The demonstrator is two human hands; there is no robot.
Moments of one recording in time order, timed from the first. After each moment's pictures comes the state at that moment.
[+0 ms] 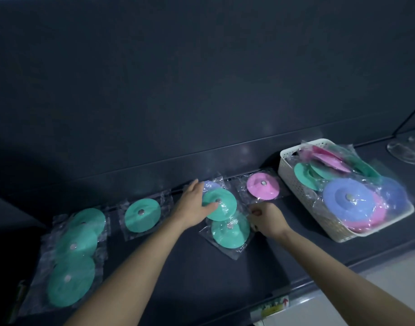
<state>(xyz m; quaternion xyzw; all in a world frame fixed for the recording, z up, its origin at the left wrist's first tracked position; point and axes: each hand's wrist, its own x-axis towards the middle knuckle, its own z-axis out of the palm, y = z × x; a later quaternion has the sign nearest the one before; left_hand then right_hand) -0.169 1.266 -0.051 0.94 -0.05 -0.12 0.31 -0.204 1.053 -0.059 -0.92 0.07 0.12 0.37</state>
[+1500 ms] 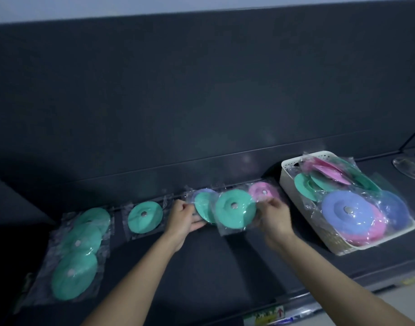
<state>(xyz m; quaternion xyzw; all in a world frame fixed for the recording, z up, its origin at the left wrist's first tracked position) -0.204 1.265 -0.049 0.66 0.20 -0.08 0.72 -0.206 1.070 -0.025 -0.63 0.27 -0.02 0.73</state>
